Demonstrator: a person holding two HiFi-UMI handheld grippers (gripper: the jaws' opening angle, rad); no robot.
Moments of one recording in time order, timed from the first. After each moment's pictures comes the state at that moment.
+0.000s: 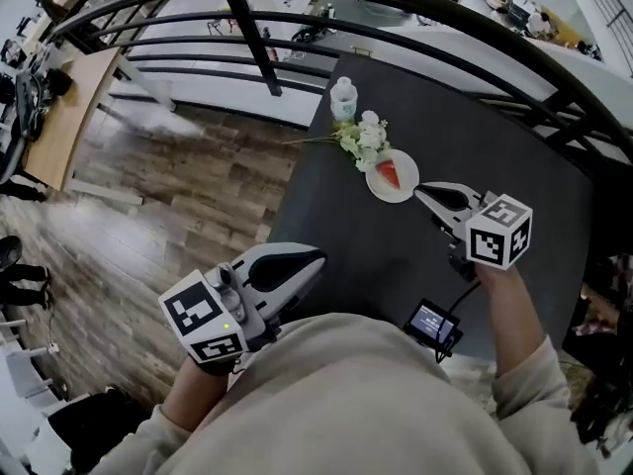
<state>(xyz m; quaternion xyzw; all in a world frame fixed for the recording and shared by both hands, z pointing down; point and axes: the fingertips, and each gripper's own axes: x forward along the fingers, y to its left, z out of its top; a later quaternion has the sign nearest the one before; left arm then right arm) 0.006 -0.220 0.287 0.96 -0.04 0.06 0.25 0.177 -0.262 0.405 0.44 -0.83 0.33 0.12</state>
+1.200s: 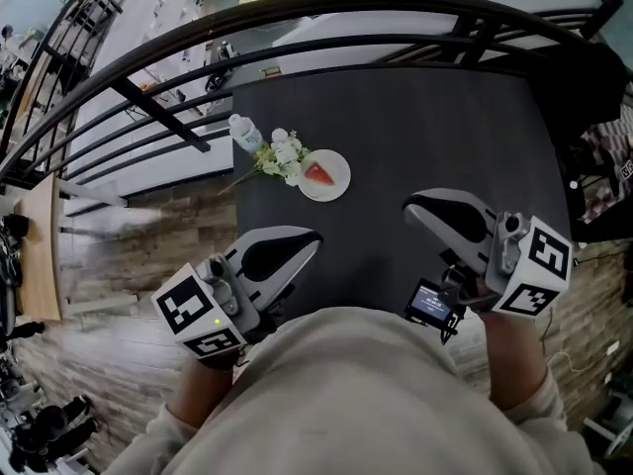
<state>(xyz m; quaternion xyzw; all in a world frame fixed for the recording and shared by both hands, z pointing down) 0.109 -0.199 0.255 0.97 0.16 0.04 0.20 0.197 -0.150 0.219 0.54 -0.80 0.20 -0.17</state>
